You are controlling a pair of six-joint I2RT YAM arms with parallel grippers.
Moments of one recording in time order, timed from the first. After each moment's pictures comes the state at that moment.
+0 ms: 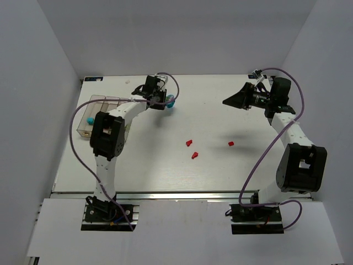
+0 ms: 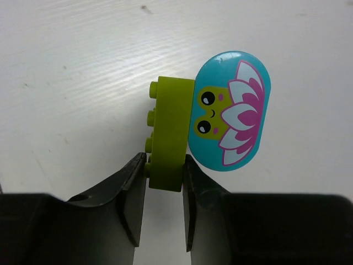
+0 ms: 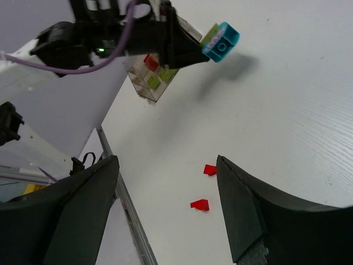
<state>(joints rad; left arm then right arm) -0.38 2.19 1.76 -0.39 -0.01 -0.11 -0.08 1.54 1.15 0.02 -1.14 0.44</state>
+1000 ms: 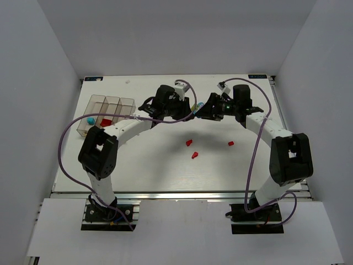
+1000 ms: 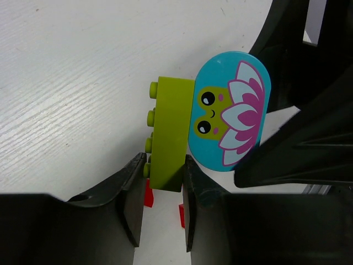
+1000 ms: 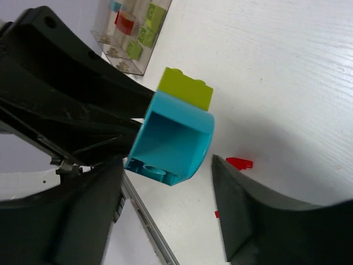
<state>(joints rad) -0.60 1.83 1.38 -0.09 0.34 -0.31 0.26 1.64 1.12 -0.03 -0.82 0.54</state>
